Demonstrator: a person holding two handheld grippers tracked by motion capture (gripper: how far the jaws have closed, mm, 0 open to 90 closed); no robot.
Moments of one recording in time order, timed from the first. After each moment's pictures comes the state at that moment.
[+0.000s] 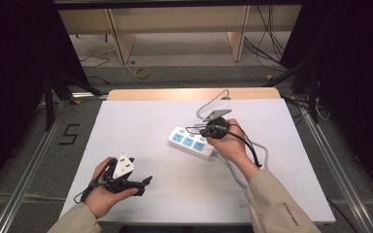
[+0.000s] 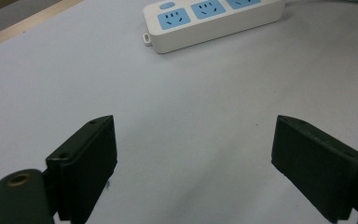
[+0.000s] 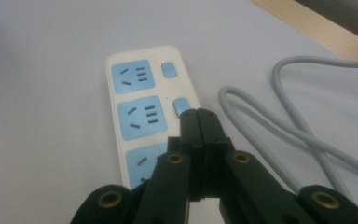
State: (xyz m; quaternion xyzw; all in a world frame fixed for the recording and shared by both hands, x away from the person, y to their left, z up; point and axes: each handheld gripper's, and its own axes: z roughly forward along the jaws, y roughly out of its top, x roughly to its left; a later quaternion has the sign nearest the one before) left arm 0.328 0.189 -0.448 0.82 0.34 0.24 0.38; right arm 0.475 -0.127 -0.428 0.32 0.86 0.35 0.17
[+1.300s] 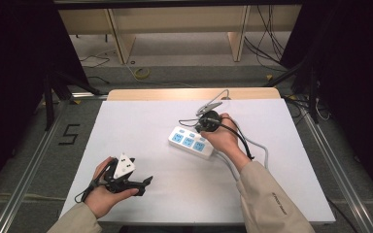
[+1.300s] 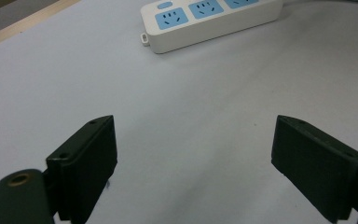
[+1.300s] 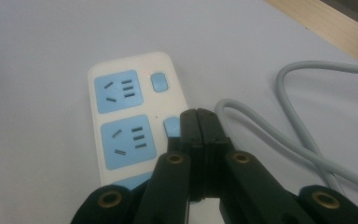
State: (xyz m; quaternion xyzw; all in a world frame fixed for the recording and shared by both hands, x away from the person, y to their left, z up) left arm 0.329 0.187 -0.449 0.83 0.34 0.23 0.38; right arm 0.501 -0.109 -0.429 0.33 0.87 0.33 0.16
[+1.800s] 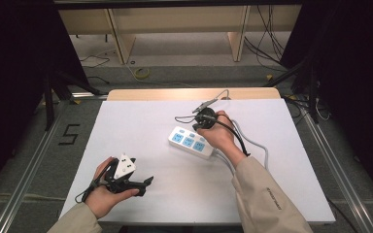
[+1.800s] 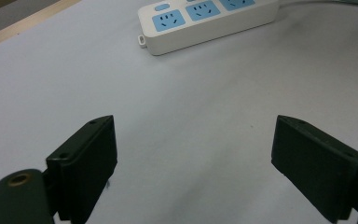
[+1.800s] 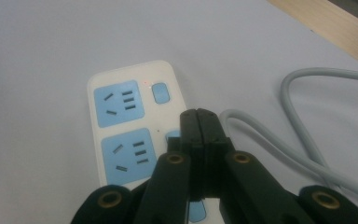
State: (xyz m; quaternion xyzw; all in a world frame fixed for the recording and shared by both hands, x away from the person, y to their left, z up) left arm 0.328 0.186 -0.448 0.83 0.34 0.23 0.38; right arm 0.510 -0.098 -0.426 0.34 0.87 0.31 0.15
